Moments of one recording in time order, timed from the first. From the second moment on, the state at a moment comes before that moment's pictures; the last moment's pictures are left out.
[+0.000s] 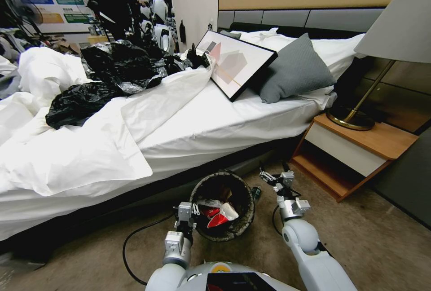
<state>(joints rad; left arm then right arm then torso) 1.81 -1.46 -0.20 -2.29 0.06 0.19 -0.24 -1.36 1.22 0.37 1.83 0.43 -0.03 0.15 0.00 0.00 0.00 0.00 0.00</state>
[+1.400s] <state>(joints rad) 1.82 -1.47 -0.21 -2.28 0.06 0.19 -0.24 -1.06 1.30 0.24 1.23 0.47 -0.20 0.18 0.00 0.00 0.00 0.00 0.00</state>
